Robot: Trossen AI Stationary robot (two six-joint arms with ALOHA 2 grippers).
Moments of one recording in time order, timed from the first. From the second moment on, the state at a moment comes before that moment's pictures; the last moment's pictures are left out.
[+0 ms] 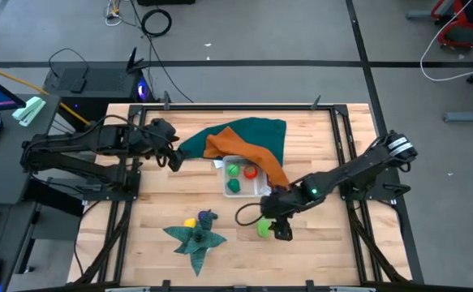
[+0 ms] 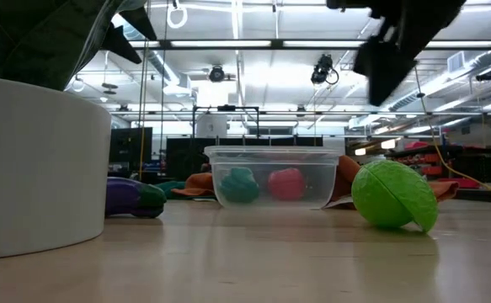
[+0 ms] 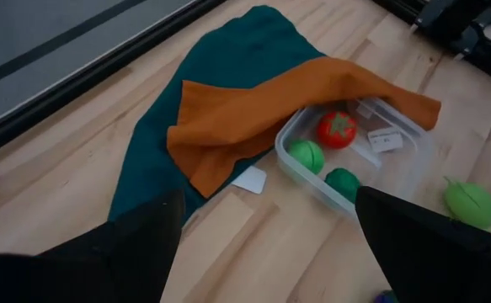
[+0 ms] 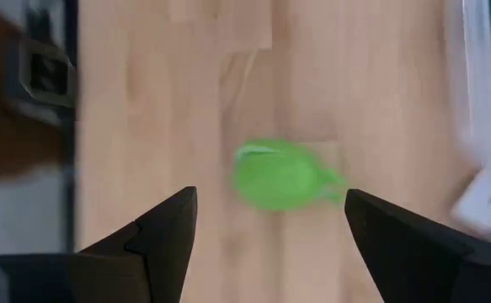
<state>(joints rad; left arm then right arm) 0.04 0.97 1.05 -0.84 -0.36 -0.58 0.39 1.57 1.17 -0.65 -0.08 0.48</state>
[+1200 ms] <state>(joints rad) 0.04 0.97 1.05 -0.84 -0.37 -0.63 0.42 1.89 1.30 -0.67 -0.06 -0.44</state>
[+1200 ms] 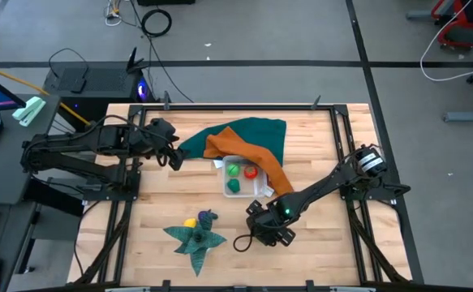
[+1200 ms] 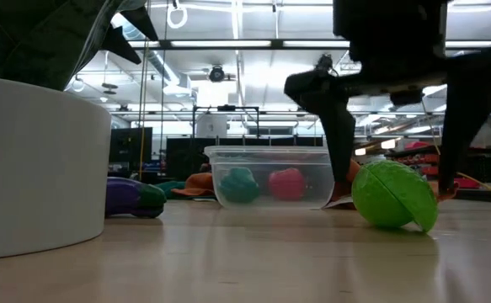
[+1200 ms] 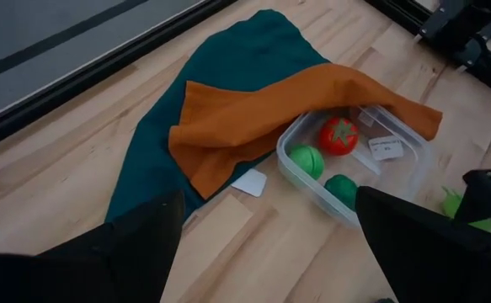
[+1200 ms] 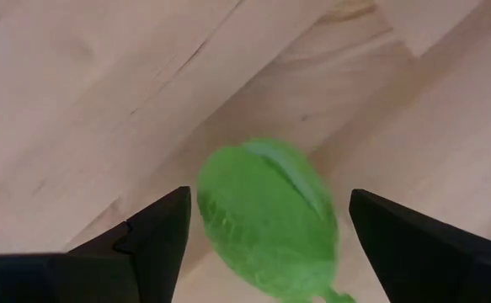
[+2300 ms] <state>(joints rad) 0.04 0.98 1.05 -0.84 -0.37 -0.62 0.41 1.92 1.30 -0.66 -0.03 -0.44</state>
